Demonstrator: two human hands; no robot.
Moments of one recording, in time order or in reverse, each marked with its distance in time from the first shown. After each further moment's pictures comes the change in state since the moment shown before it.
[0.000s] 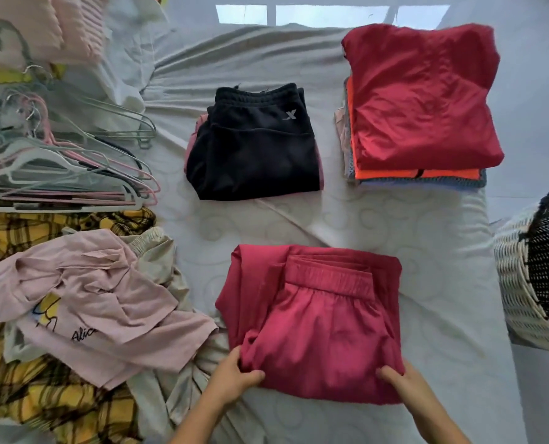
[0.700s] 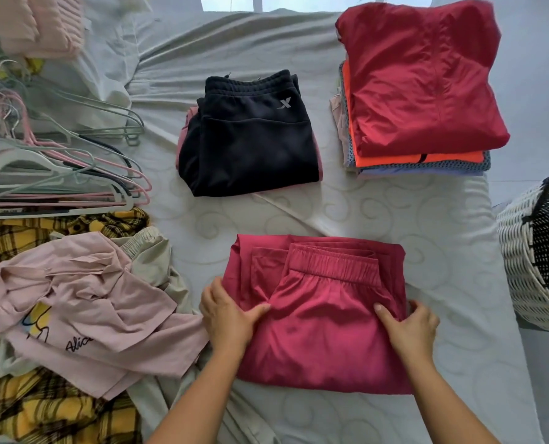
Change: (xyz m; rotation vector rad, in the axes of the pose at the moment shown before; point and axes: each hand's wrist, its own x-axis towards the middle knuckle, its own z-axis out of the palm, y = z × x) left_hand 0.049 0.060 -0.006 0.434 0.629 0.128; right_hand 0.046 -0.042 0.023 -0.233 0.517 -0.116
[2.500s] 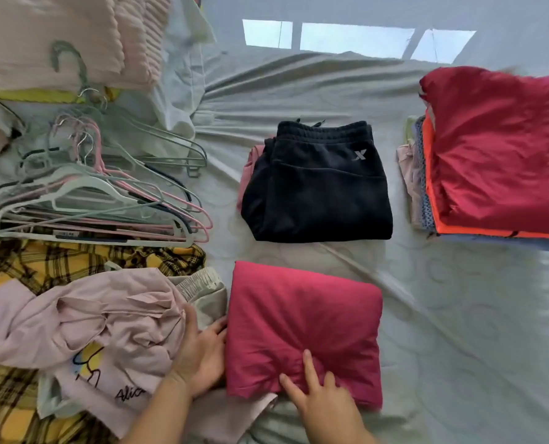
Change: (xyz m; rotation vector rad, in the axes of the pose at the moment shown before) left_hand 0.092 -0.069 -0.105 -1.357 -0.676 -0.481; right_hand -0.131 -0.106 0.129 -1.012 -0.305 -1.086
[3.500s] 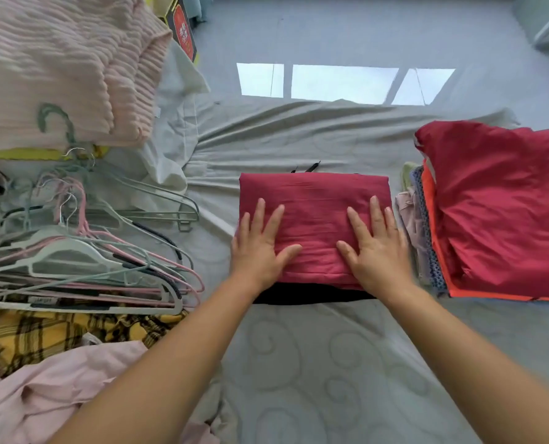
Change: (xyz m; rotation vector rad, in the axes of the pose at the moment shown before) left_hand 0.106 0.145 0.171 1.688 0.303 0.792; right_hand 0.191 0.162 -0.161 0.265 0.422 0.355
